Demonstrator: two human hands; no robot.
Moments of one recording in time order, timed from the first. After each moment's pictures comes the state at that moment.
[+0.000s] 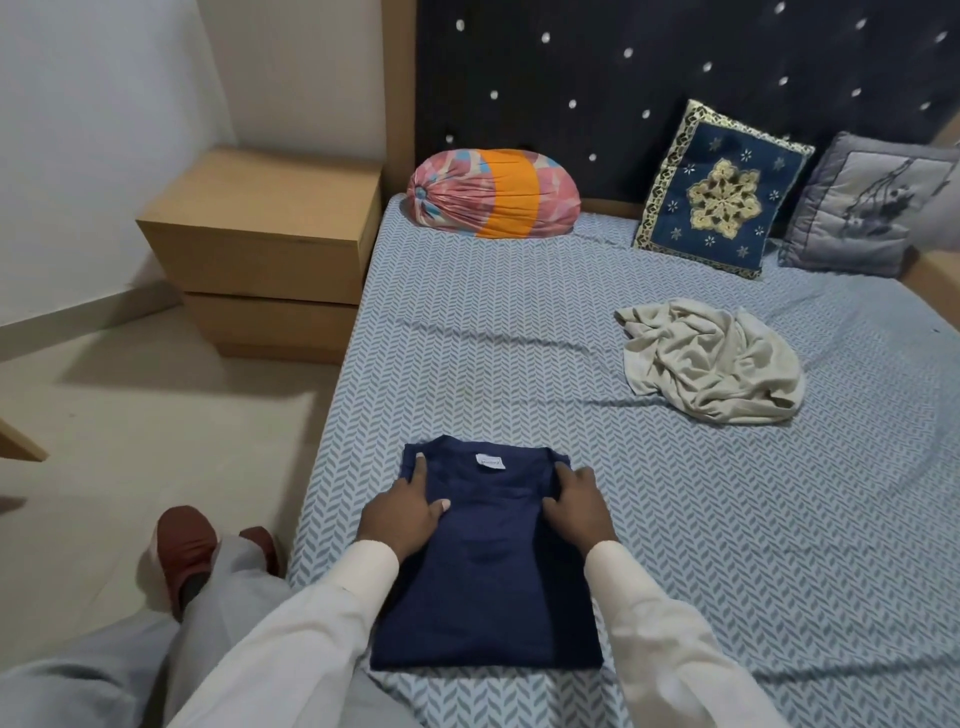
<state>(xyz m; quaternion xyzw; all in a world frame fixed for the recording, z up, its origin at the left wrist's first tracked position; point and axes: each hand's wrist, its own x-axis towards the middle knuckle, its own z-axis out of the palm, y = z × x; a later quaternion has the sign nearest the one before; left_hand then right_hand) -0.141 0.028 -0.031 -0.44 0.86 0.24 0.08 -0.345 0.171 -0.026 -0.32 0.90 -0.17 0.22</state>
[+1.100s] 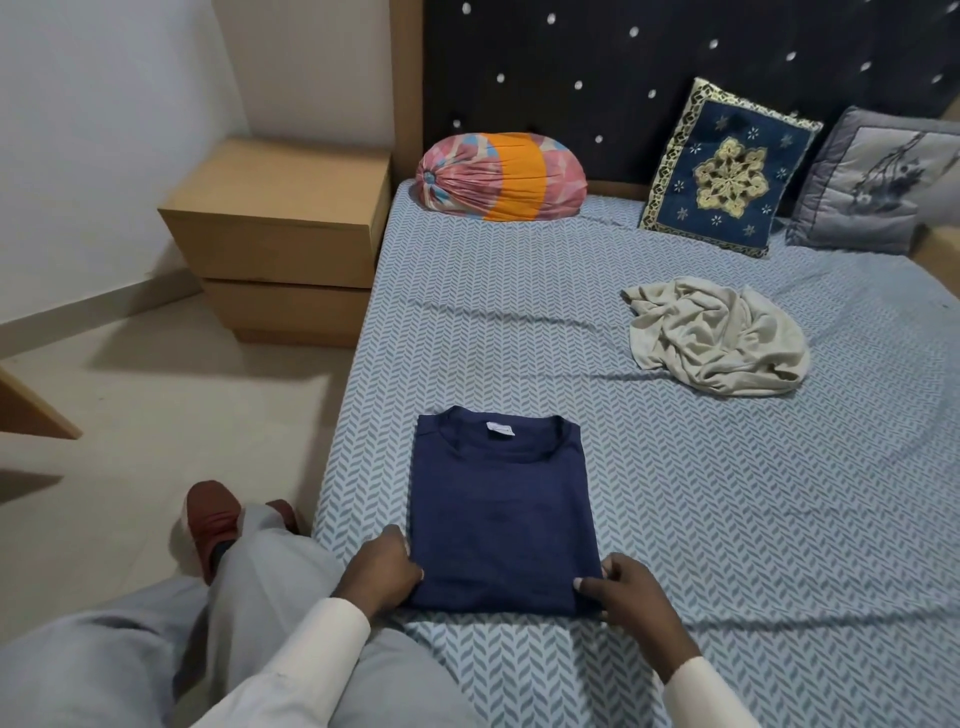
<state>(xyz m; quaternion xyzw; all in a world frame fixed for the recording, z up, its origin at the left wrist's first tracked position) -0.053 0.094 -0.025 -0.52 0.74 0.41 0.11 -0.279 0.311 -0.028 -0.11 0.83 -0.37 0.41</state>
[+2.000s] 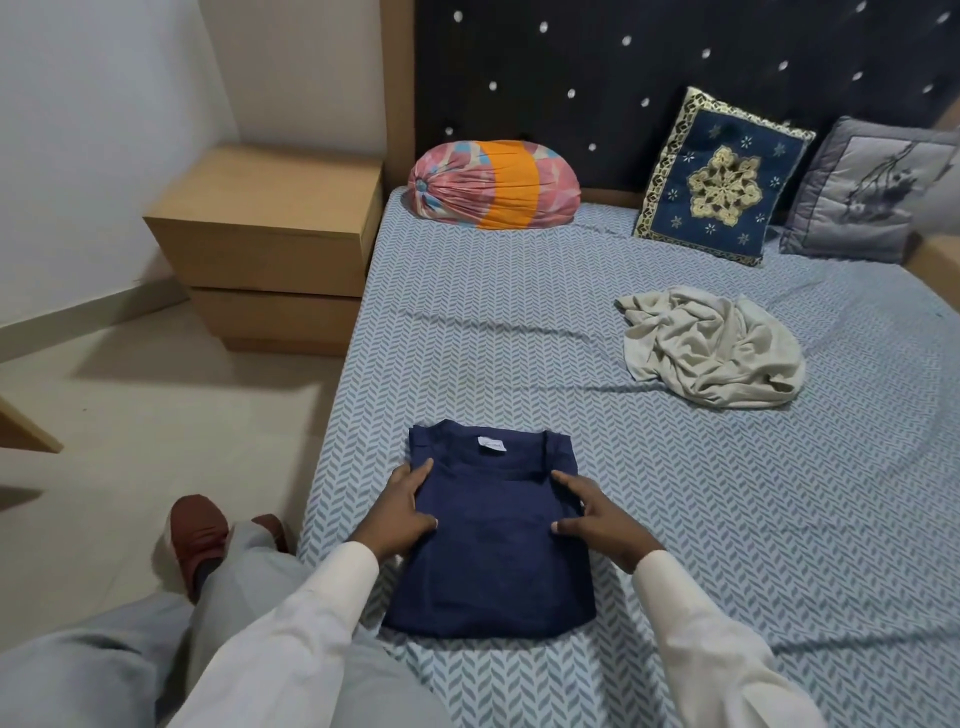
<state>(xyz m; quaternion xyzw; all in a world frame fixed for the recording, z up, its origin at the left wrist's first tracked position) -0.109 0.041 -0.026 -0.40 0.75 0.52 -0.02 -0.346 0.230 -0.013 -0.32 0.76 -0.34 0.45</state>
